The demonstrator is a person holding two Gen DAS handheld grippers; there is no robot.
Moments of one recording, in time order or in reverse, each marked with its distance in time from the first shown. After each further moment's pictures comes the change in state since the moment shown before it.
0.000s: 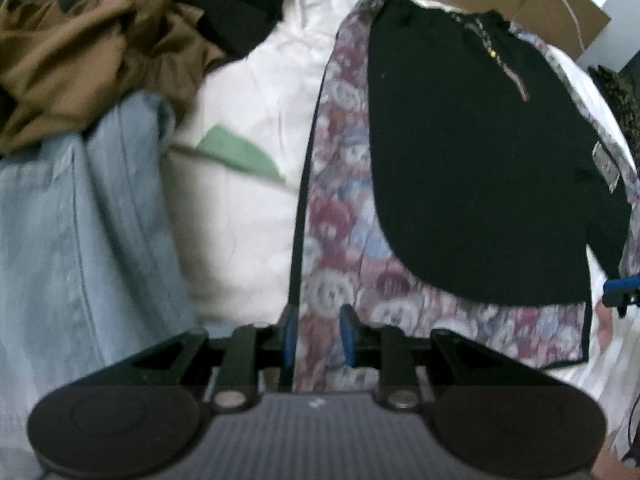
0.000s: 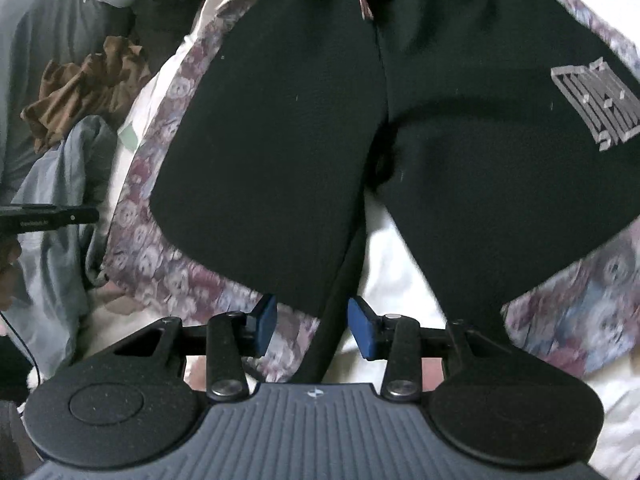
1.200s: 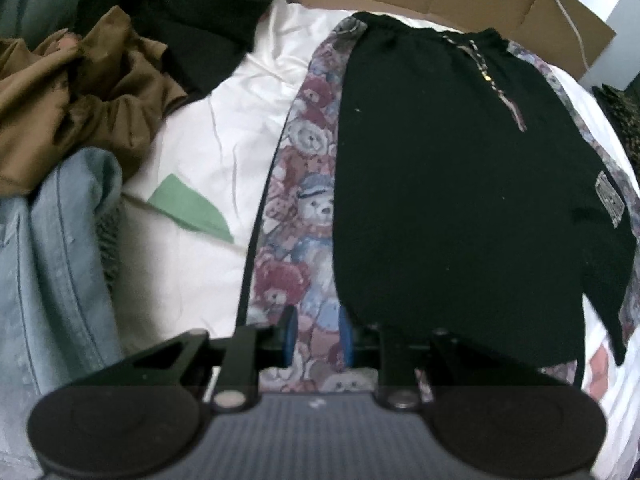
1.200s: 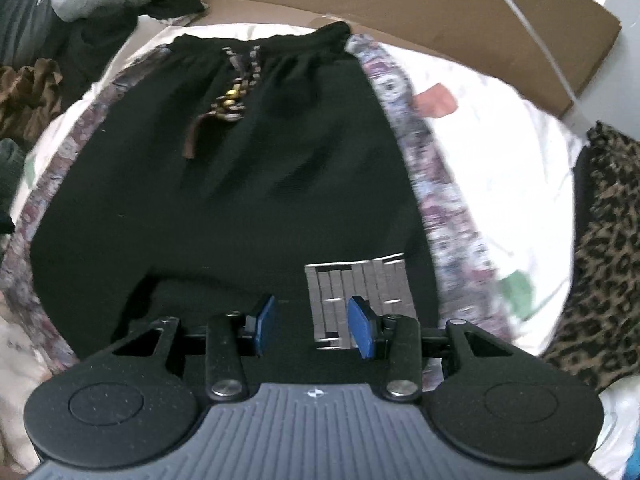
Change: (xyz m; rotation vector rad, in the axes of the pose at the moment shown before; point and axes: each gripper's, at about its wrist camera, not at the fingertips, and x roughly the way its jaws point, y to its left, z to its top) left arm 0.015 -0.039 0.042 0.002 -0.037 0.031; right arm -0.092 -0.128 0.138 -0.249 -0.026 -0.293
